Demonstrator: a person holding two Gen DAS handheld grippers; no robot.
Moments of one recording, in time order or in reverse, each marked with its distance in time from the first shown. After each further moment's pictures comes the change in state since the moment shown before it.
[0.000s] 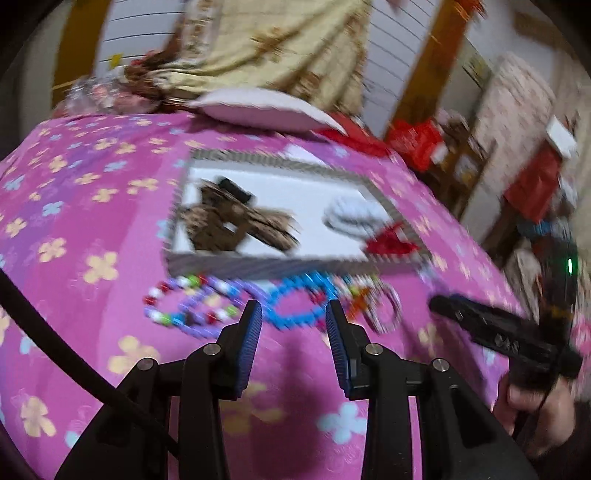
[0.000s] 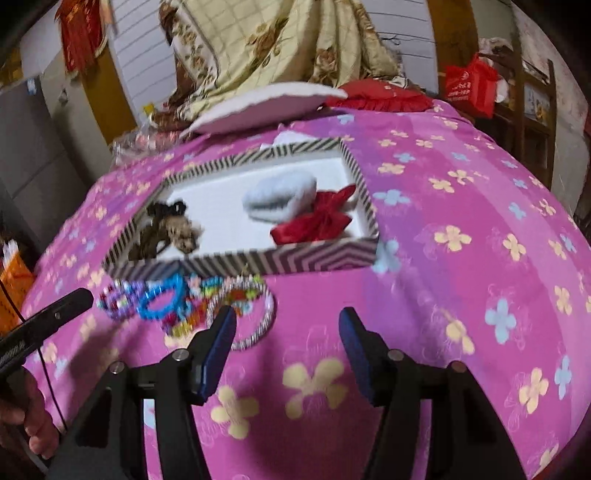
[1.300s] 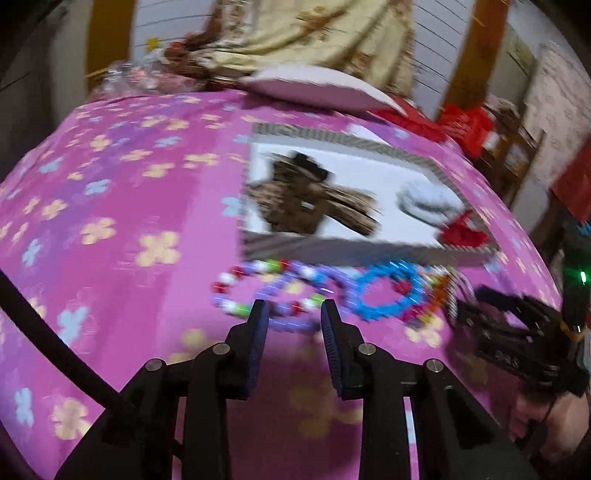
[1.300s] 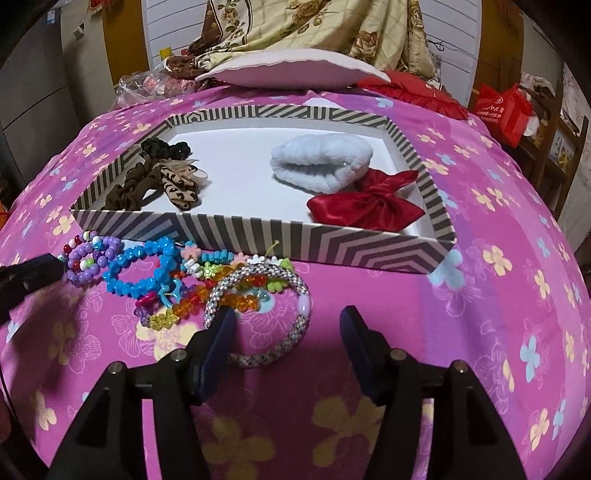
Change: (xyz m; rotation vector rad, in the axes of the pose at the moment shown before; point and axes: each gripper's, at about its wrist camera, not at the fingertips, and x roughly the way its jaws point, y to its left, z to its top) left arm 0.003 0.052 0.006 -0.102 0.050 0.221; right arm 0.058 0.042 0.002 -0.172 0.103 -0.071
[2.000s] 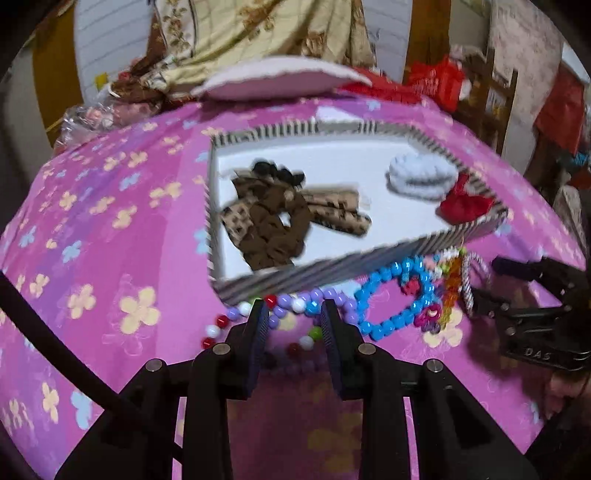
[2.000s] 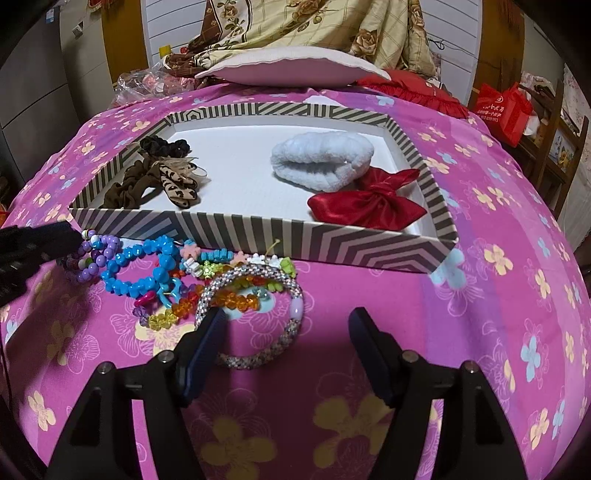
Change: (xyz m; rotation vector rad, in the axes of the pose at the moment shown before) left arm 0.034 -0.029 0.019 0.273 0.073 -0.011; right arm 0.001 0.000 0.000 0.004 0.004 -0.003
